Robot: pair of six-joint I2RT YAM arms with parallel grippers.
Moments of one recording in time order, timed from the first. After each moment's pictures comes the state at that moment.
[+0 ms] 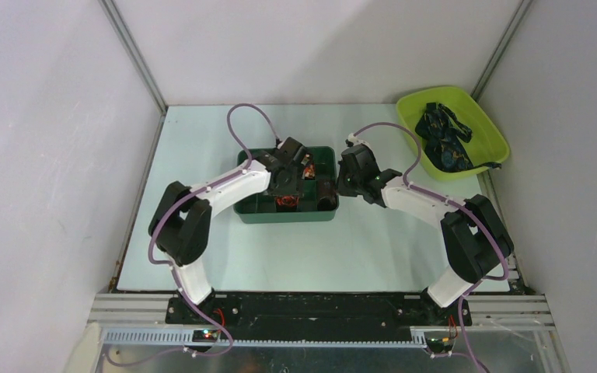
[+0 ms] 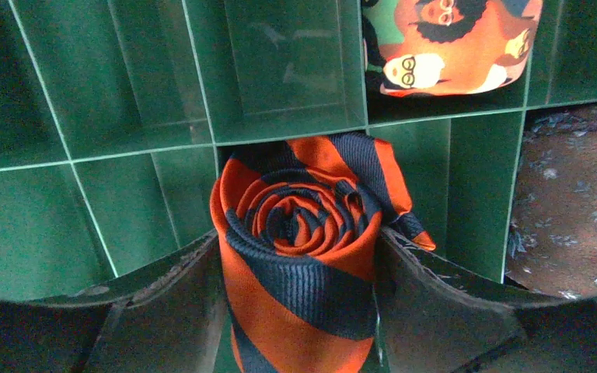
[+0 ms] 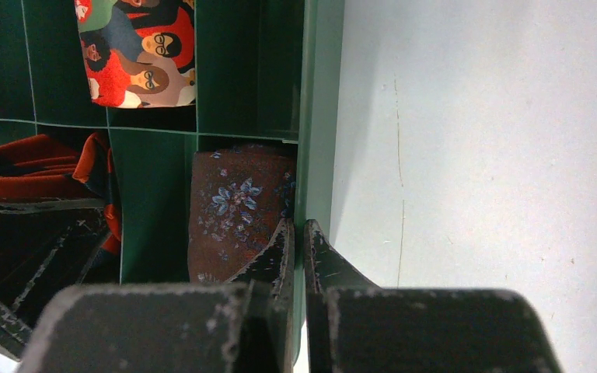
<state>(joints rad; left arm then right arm) -0.65 1.79 1.32 -0.66 -0.27 -0.51 0.60 1.63 1.03 -0.19 0.08 0.61</state>
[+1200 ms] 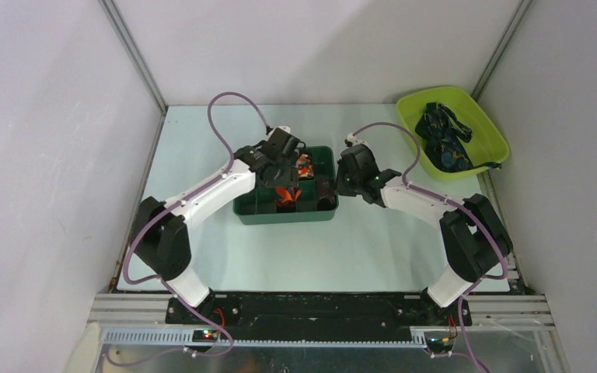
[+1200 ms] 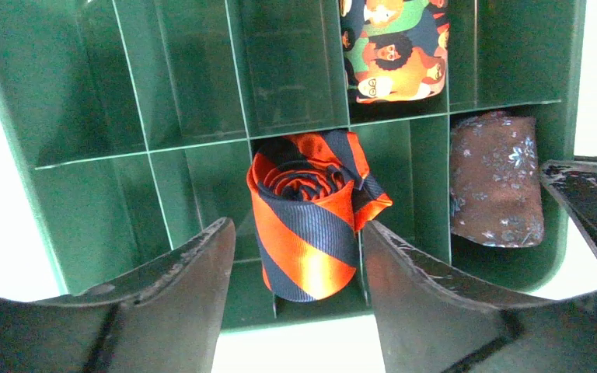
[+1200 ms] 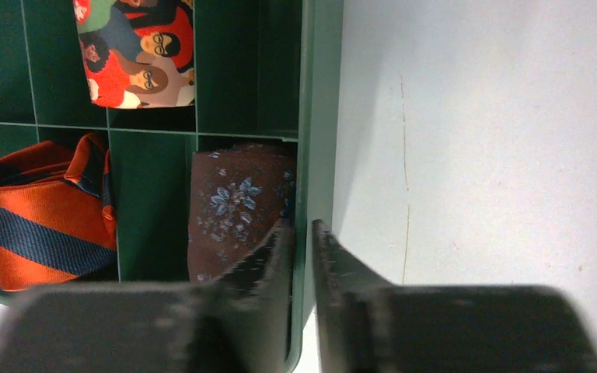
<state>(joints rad) -0.65 1.64 1.35 -0.71 -0.30 -0.52 0.60 1.64 1.03 -0.18 0.08 0.61</state>
